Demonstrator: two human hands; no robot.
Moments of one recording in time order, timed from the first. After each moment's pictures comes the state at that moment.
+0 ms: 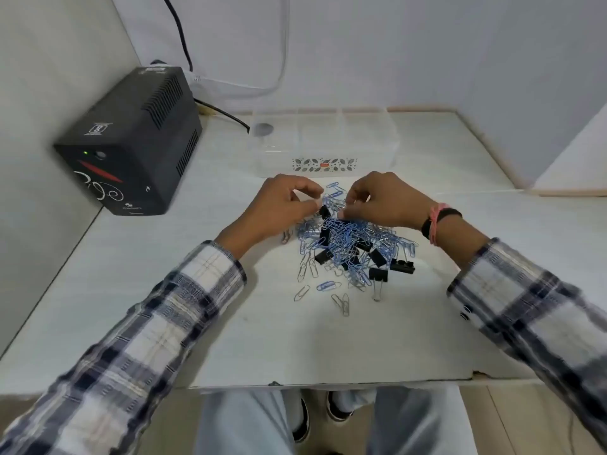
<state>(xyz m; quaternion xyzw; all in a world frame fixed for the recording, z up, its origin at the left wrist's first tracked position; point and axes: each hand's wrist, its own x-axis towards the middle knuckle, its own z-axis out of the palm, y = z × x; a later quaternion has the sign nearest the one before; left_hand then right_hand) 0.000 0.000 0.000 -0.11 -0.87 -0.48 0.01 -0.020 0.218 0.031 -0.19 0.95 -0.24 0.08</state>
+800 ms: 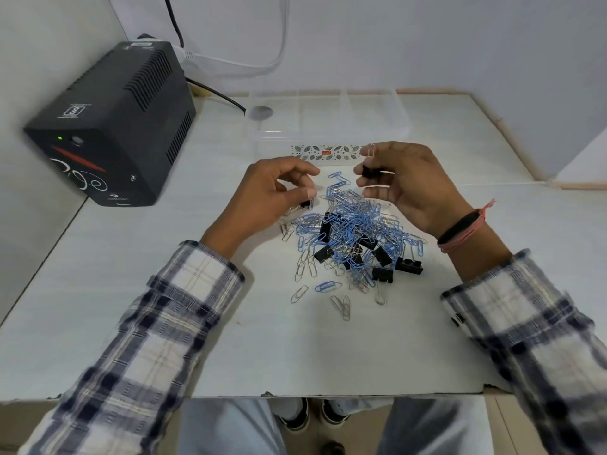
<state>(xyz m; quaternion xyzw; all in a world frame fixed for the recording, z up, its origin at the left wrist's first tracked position) -0.004 -0.013 -0.010 -0.14 -0.84 -0.51 0.08 -0.022 0.228 0.028 -0.04 0.65 -0.75 0.11</state>
